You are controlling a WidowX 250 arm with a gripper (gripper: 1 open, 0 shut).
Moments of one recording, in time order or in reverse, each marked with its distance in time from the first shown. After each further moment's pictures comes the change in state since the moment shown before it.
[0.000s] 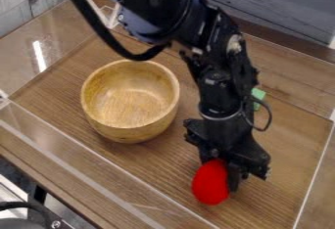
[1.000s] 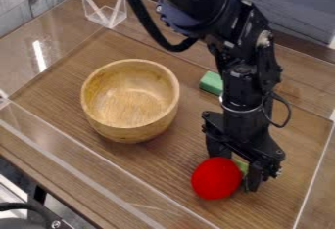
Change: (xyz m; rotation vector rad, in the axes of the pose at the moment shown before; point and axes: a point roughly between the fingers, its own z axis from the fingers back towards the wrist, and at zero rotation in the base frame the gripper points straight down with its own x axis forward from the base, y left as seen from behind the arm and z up) arm 0.011 -0.018 -0.008 0.030 0.070 -0.118
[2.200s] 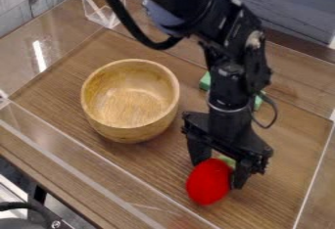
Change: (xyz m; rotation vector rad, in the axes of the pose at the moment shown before) arm -0.013 0.016 0.014 0.068 0.004 0.200
